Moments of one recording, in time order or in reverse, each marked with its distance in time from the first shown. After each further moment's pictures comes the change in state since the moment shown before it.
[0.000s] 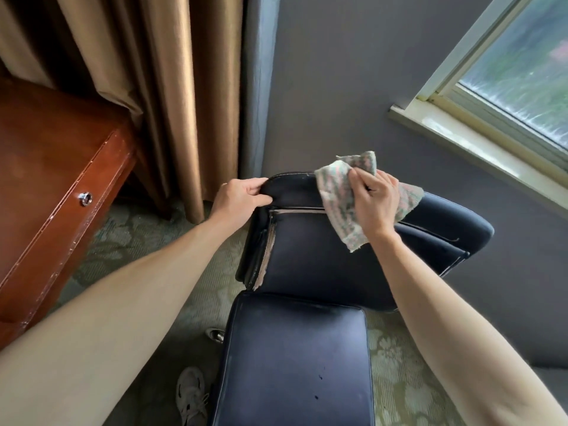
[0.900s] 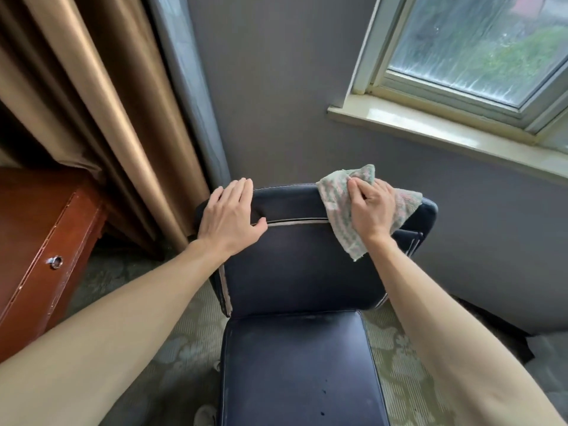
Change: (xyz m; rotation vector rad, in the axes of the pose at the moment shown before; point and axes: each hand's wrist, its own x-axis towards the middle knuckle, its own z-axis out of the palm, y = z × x) left_hand -0.017 0.076 0.089 1.062 0.096 0.607; right_hand 0.010 0.104 -0.067 0.033 0.176 0.165
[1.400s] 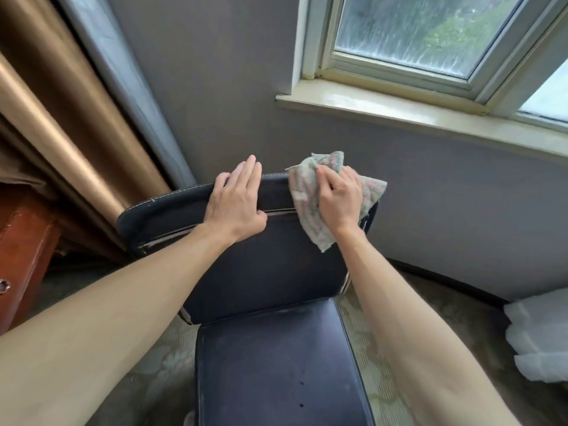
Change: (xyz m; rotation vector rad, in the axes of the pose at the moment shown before) left_hand 0.049 0.107 0.019 0.057 -0.134 0.103; right_hand 0.009 0.045 -0.028 0.036 0.034 0.000
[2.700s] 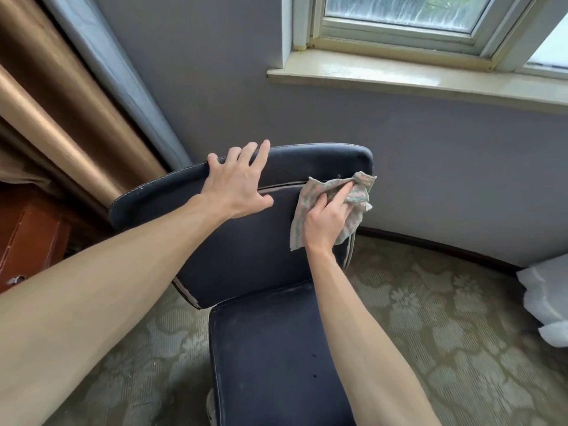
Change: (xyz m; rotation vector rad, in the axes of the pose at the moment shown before) left_hand 0.004 0.006 -0.003 0.177 -0.110 0.094; right_hand -0.090 0.013 0.037 0.161 0.144 0.518
